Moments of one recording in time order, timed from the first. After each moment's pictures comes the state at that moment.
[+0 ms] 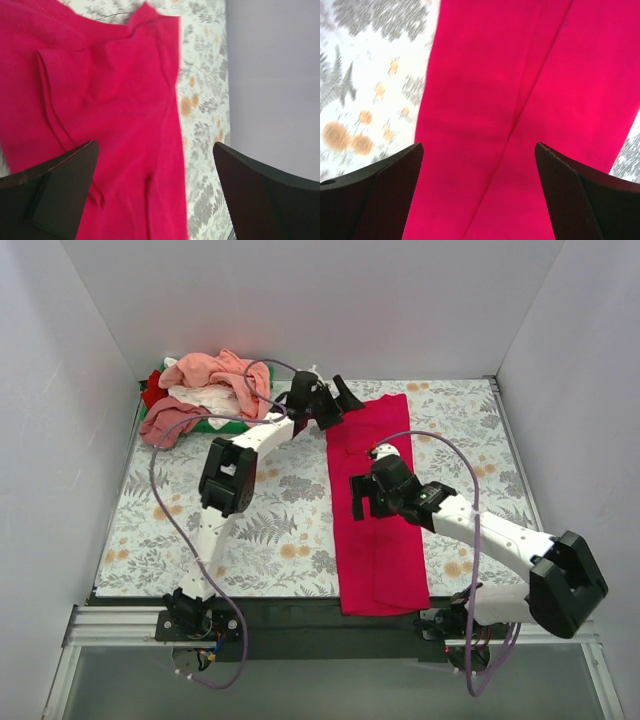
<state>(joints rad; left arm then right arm) -0.46 2.54 2.08 0.03 0.39 -0.91 0.76 1.25 0.83 -0.41 0.14 0.45</state>
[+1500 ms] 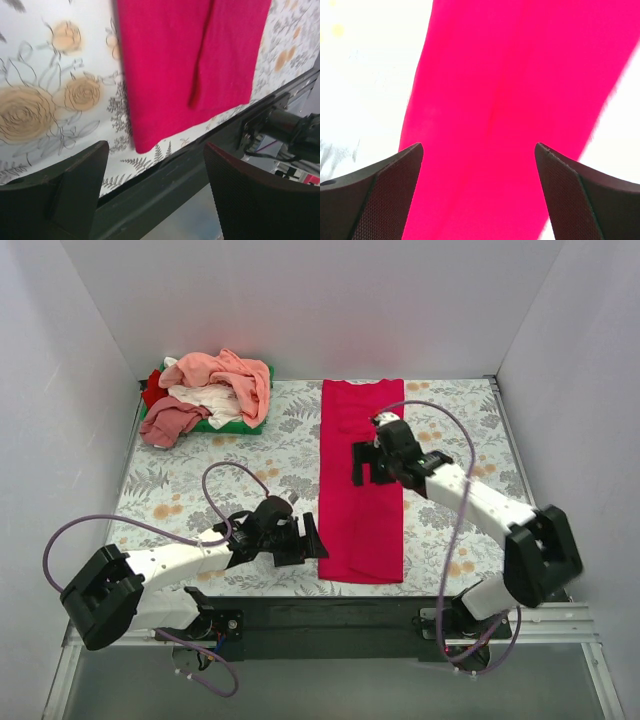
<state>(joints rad) -0.82 1.21 0.55 -0.16 0.20 -0.98 0.59 1.62 1.18 -0.37 0.06 0.33</state>
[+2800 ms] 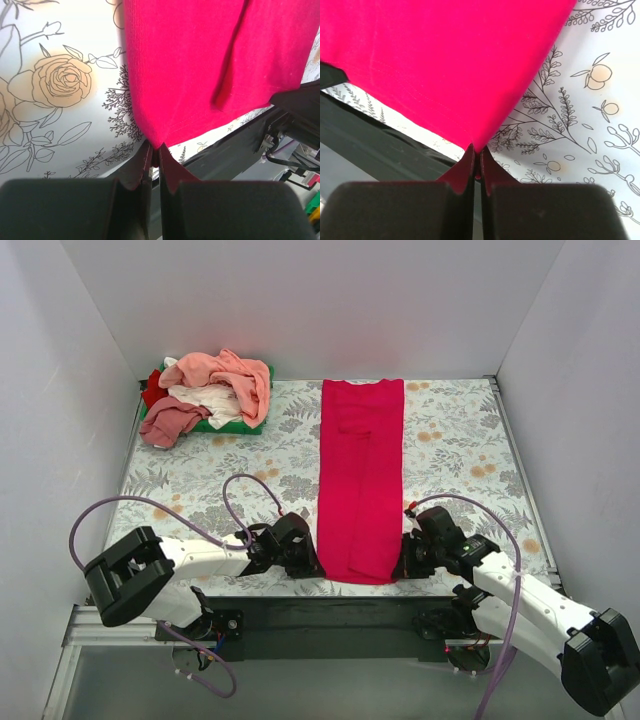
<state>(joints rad) -0.98 1.38 0.49 -0.01 0.13 -1.11 0.60 0.84 0.35 -0.56 -0.30 0.58</state>
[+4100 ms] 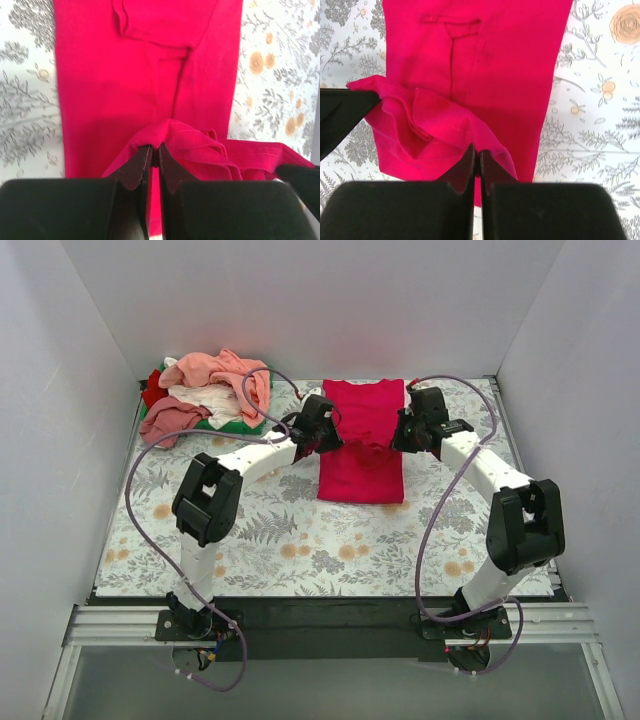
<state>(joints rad) -0.63 2.04 1.56 -0.19 -0.08 -0.78 0.32 1.64 1.25 -0.40 -0.06 0.38</state>
